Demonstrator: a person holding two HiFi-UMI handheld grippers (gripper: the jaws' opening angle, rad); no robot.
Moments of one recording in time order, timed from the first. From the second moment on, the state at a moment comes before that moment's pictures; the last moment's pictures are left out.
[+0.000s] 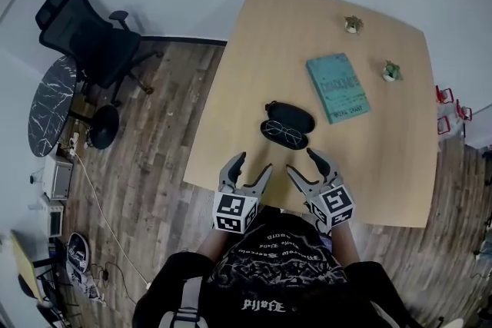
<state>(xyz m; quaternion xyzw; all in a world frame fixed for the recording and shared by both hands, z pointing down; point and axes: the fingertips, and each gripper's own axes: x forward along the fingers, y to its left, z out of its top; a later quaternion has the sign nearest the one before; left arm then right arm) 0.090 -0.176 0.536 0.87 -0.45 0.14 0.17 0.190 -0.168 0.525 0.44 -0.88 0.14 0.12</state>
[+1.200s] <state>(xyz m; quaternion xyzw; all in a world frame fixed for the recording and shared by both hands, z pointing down) 0.042 -0.205 0.546 0.84 -0.49 0.15 0.19 0.177 -0.271 0.583 0.30 -0.88 0.12 0.35</state>
